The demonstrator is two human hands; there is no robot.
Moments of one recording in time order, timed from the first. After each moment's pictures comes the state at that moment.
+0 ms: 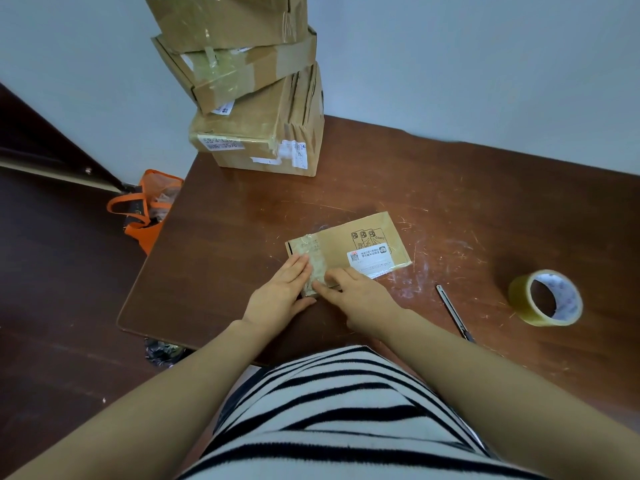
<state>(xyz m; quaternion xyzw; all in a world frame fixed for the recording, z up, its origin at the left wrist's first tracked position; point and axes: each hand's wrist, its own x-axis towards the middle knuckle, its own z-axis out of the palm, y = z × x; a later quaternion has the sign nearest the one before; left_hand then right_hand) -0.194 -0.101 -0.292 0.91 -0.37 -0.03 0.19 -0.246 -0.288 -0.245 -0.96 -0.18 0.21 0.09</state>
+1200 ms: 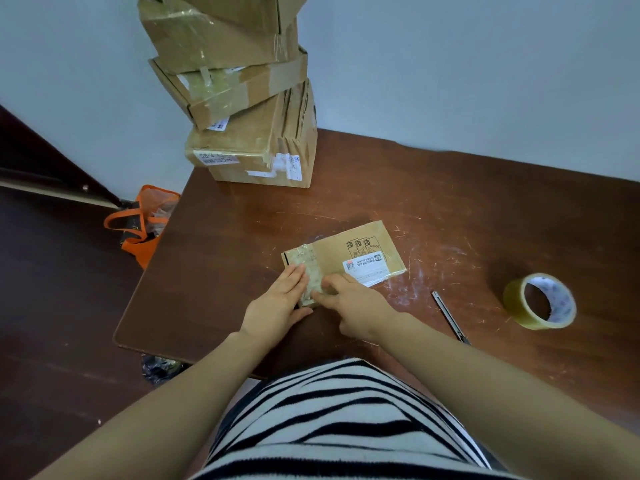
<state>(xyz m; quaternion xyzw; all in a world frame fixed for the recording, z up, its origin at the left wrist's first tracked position) -0.194 -0.102 -0.283 0.91 -0.34 -0.11 0.20 -0.243 -0.289 -0.241 -0.95 -0.13 0.25 0.16</state>
